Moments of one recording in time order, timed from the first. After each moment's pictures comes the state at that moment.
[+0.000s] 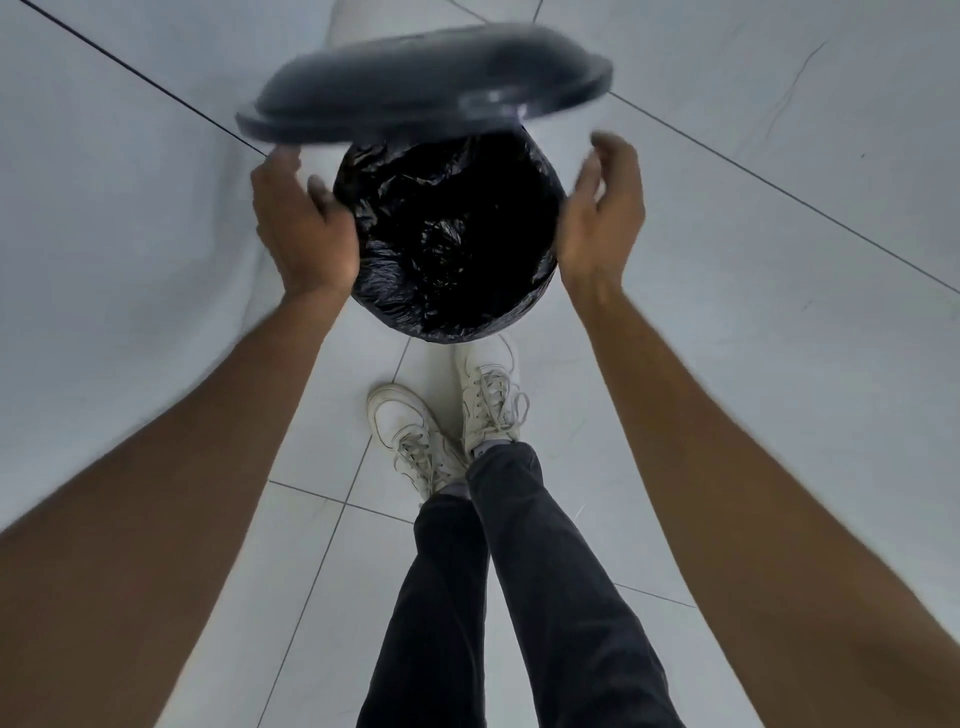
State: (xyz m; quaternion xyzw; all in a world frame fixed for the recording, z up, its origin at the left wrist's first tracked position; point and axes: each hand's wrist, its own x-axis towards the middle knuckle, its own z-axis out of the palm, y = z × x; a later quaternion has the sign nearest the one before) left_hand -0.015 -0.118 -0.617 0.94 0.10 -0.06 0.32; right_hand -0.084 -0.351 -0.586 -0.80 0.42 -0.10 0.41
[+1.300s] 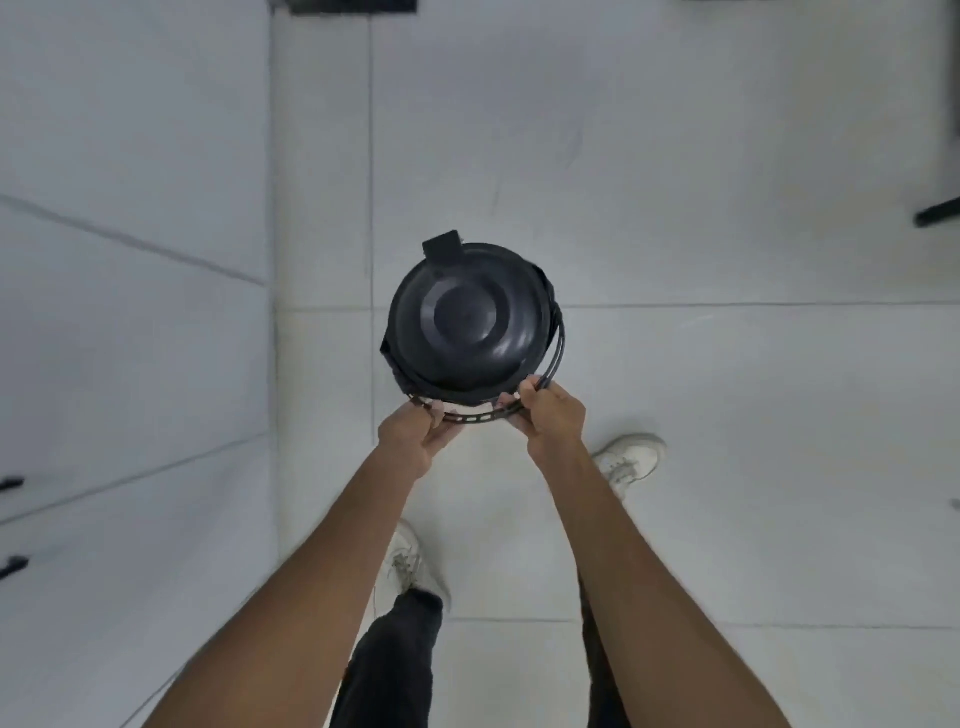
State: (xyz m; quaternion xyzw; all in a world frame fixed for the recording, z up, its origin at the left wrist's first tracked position) left_hand -0.089 -0.465 -0.325 0.61 0.44 -0.45 0.49; right_hand -0.194 -0.591 -0.346 -0.22 0.69 -0.04 0.69
